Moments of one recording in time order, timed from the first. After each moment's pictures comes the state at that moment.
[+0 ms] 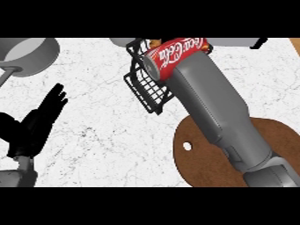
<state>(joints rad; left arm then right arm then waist) -0.08 0.28 -0.02 -1.56 0.18 -0.01 0.20 -1.18 0.00 0.17 -0.86 1.16 -0.53 1.00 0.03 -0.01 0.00</state>
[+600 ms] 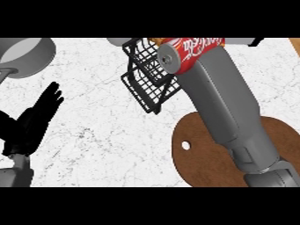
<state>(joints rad) -0.09 0.29 0.01 -1.55 0.19 -0.02 0.21 -1.15 0.00 0.04 -0.98 1.07 -0.81 0.98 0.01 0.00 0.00</state>
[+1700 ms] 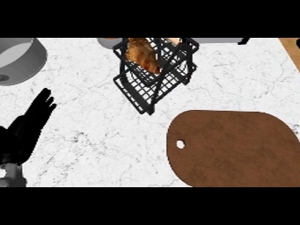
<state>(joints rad) -0.02 0.29 0.05 -1.59 0.18 -0.02 0.22 -0.53 -0.15 -0.09 -2.12 1.16 -0.58 1.09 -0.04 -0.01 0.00</state>
